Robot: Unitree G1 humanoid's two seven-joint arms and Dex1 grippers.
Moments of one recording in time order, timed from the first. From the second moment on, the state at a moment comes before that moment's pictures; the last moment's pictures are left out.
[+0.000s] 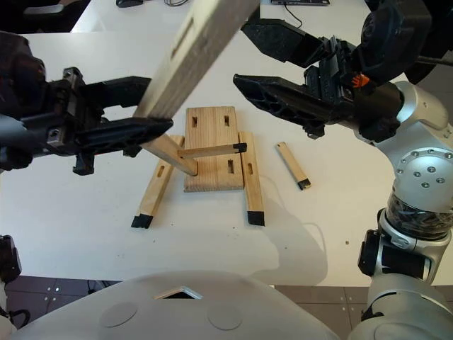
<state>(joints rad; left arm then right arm) -0.36 0.81 0.25 -0.70 -1.34 0.82 -0.68 -0.42 -0.67 -0.26 -0.49 1.29 0.73 0.87</state>
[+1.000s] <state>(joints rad) -0.30 0.84 0.16 -0.73 -1.20 0.79 -0.79 -0.45 -0.71 -0.19 -0.51 1.25 0.69 1.01</state>
